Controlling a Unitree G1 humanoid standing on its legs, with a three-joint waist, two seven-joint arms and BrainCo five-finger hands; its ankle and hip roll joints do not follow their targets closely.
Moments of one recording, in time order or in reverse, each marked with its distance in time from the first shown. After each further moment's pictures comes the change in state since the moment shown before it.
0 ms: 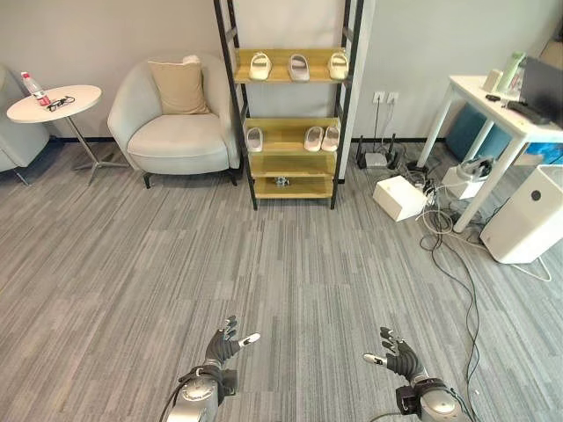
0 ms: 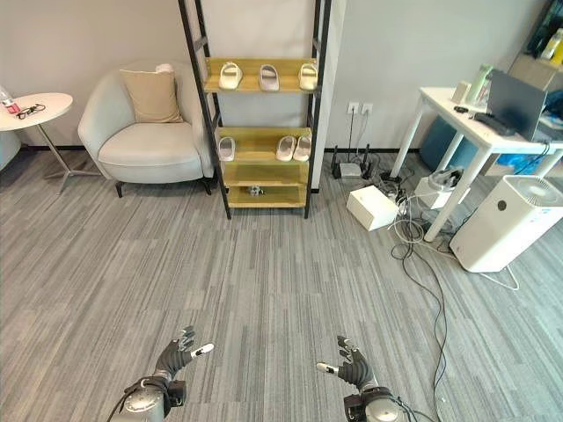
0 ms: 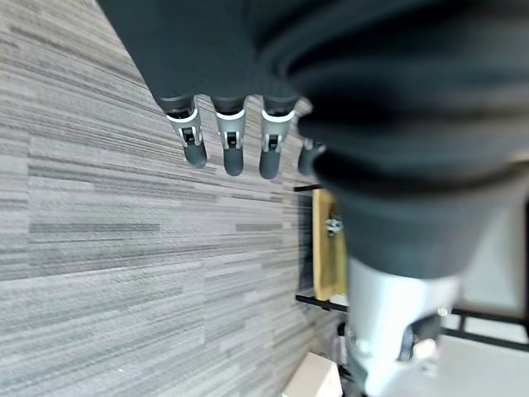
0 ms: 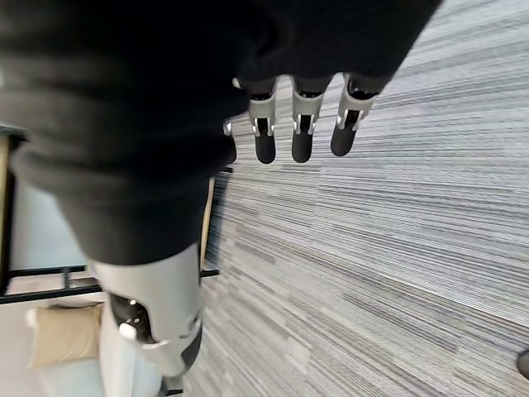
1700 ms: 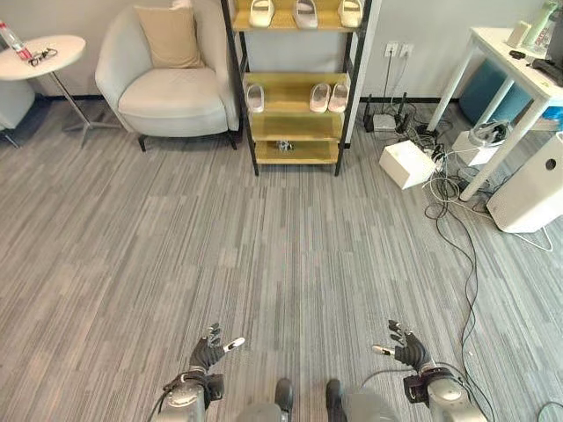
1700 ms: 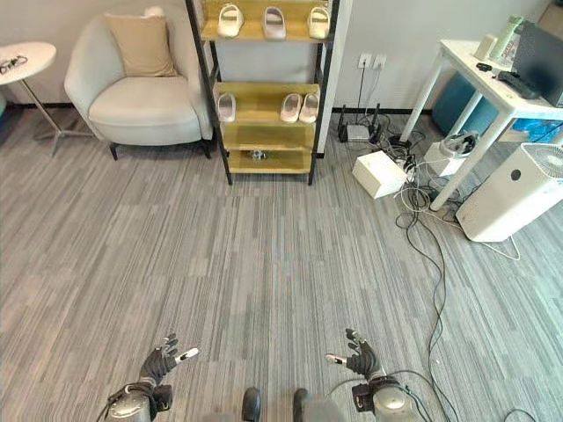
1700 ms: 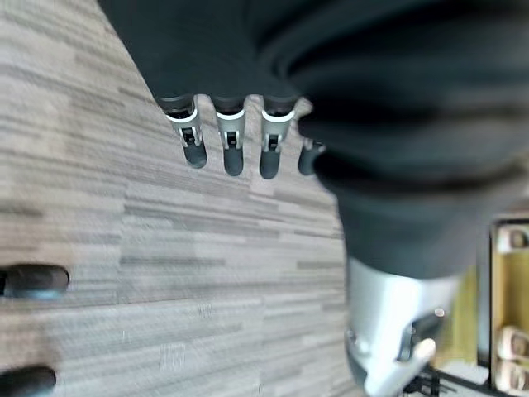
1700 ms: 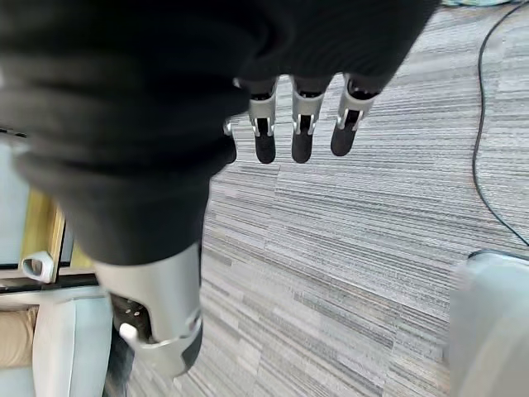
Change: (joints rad) left arm 0.032 0.053 0.059 0.041 -0.037 0.013 -0.001; right arm -0.059 -0.026 -0.003 0.055 0.000 0.009 0.012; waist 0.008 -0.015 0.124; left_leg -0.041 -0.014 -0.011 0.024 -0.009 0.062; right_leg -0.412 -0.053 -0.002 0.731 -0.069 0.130
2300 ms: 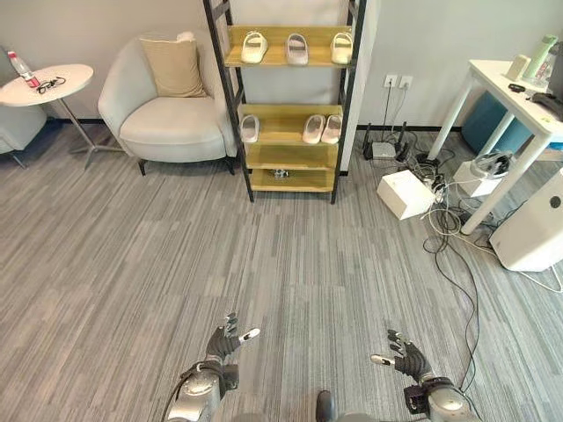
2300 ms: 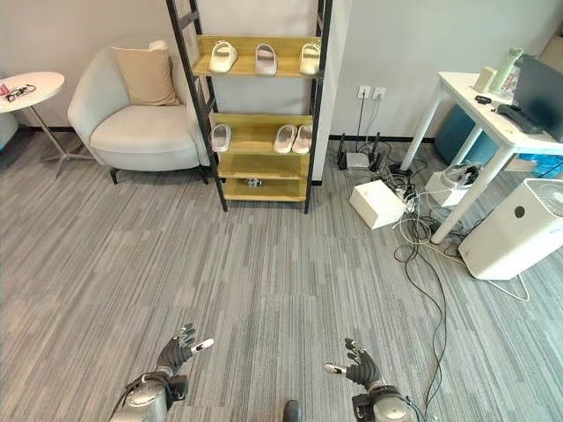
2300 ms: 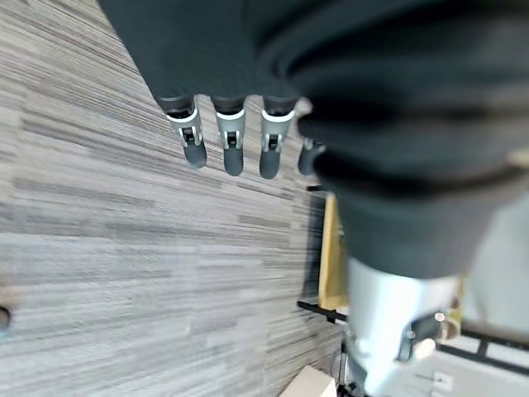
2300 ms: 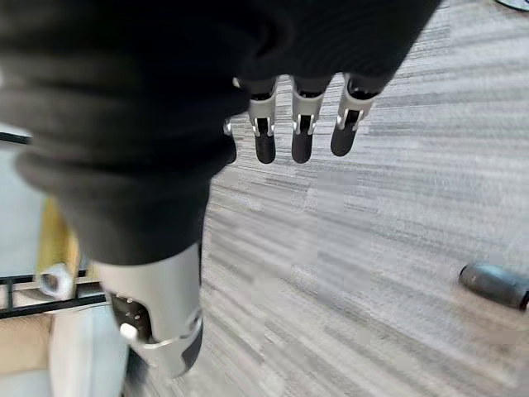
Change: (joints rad) left arm -0.041 -0.075 -0.048 -0.044 -0.003 0.012 -0.003; right arm 0.066 -0.028 0.002 -0.010 0.000 0.015 0.019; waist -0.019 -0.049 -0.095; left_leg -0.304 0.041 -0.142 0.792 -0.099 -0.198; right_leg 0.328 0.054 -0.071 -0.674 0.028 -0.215
